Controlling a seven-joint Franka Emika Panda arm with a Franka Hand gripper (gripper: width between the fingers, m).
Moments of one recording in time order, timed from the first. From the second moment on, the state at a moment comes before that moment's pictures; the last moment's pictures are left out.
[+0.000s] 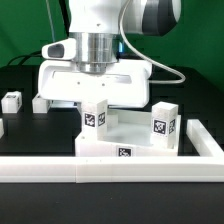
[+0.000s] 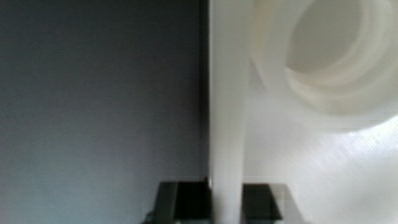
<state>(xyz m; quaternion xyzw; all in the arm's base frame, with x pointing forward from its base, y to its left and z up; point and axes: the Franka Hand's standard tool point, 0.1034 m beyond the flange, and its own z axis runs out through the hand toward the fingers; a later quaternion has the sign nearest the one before) 0.503 -0.032 0.015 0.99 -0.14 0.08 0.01</state>
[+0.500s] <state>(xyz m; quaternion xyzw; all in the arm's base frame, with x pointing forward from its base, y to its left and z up) 0.504 -0.033 0.016 0.99 -0.13 0.08 0.01</state>
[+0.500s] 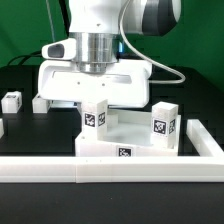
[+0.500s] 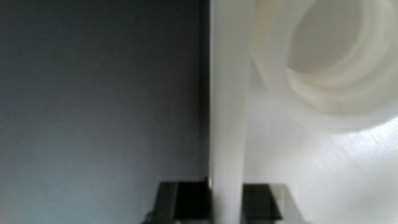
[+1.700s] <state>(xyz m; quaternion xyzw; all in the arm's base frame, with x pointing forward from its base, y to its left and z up) 0.519 -0.037 0.022 0.98 0.18 0.08 0.05</state>
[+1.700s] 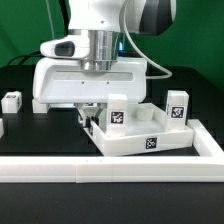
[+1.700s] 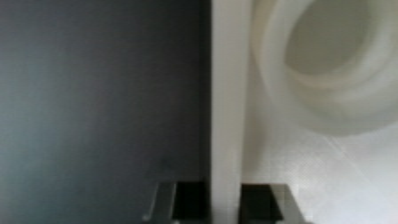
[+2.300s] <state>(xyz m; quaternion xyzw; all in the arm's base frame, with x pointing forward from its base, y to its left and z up) 0.525 -0.036 0.025 0.95 0.31 0.07 0.06</state>
